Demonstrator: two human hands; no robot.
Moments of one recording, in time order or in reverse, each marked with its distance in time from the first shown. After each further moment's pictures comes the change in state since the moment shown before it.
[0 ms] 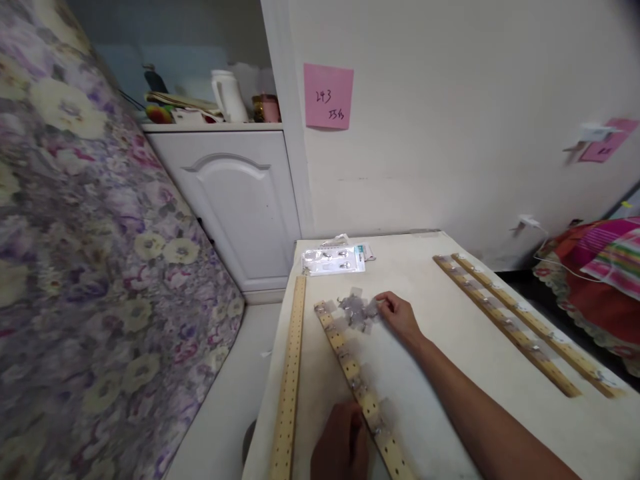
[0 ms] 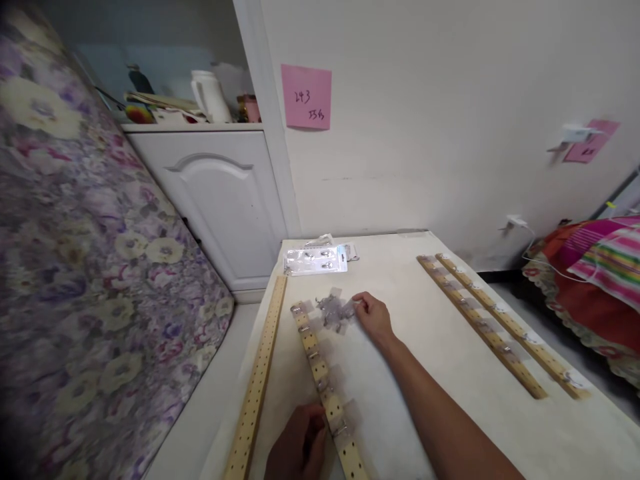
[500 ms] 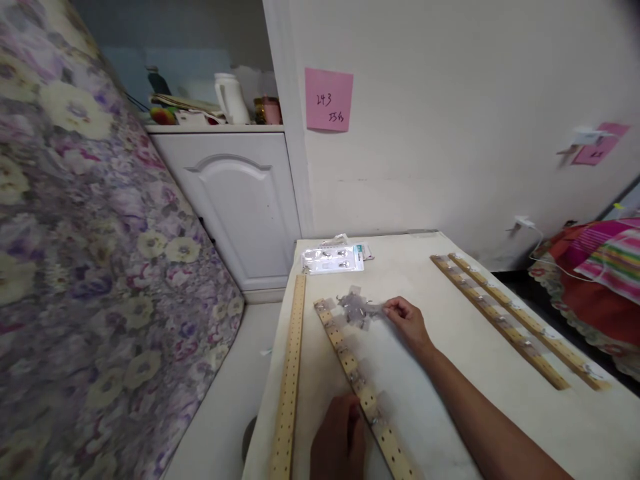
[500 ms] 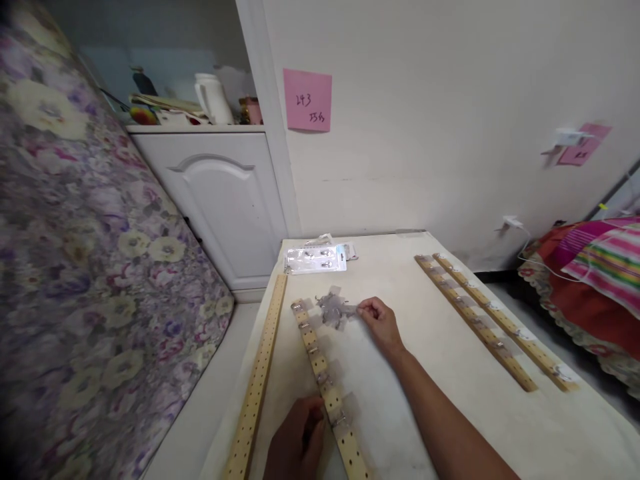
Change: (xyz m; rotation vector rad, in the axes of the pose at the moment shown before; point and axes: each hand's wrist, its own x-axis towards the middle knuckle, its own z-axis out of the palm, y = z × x) left_hand -0.004 0.007 -0.003 -0.081 0.023 0.034; right_hand -0.028 -0.016 -0.016 0.146 -0.004 -0.025
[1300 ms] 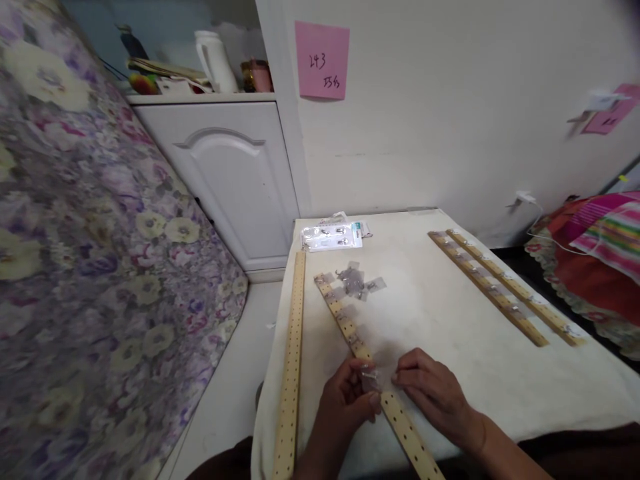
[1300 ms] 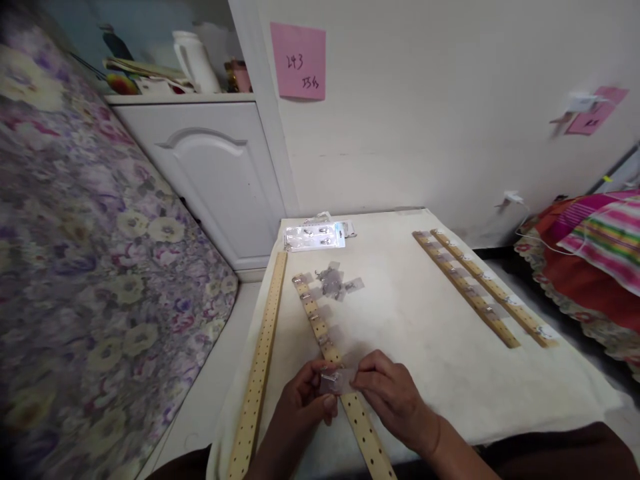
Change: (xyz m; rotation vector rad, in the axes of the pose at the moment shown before) left_hand -0.006 0.015 0.000 -0.829 -0.339 -0.210; right_hand -0.153 -0.072 -0.039 -0.236 -0.384 -0.397
